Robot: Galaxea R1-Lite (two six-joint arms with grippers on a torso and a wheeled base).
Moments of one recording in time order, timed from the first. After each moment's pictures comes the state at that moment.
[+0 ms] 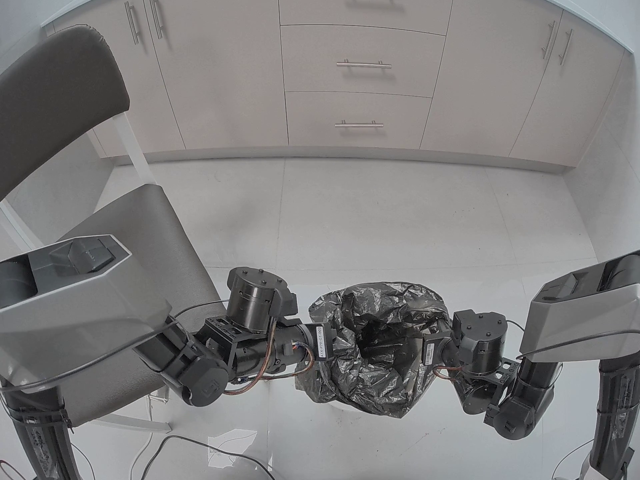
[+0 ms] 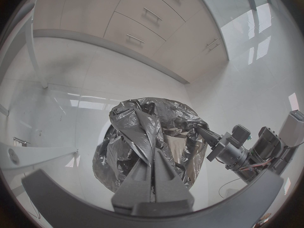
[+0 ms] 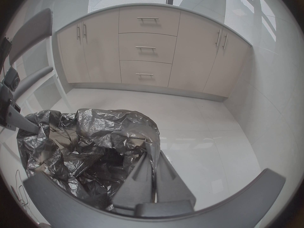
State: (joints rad) left arm -0.64 2.18 -0.85 -0.80 -0.16 -0.51; right arm 0.60 2.29 -0.44 -1.55 -0.63 0.07
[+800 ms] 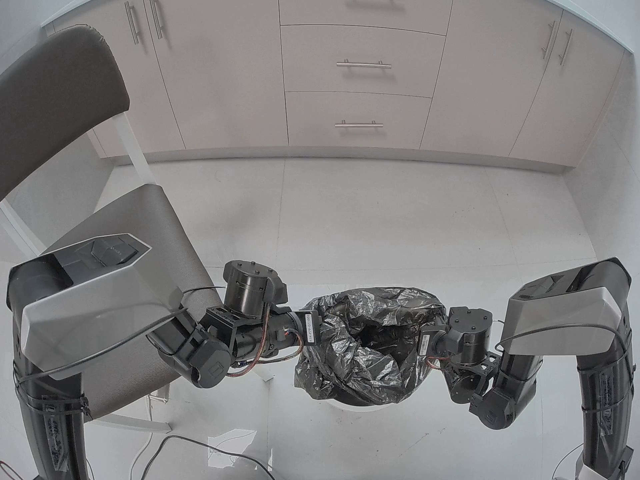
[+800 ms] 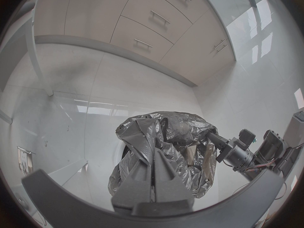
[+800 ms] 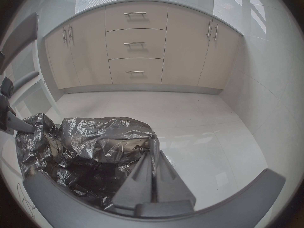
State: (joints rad) left arm -0.56 2.28 -0.95 -0.80 -0.15 -0.44; right arm 0.54 2.41 -0.57 -1.55 -0.62 0.14
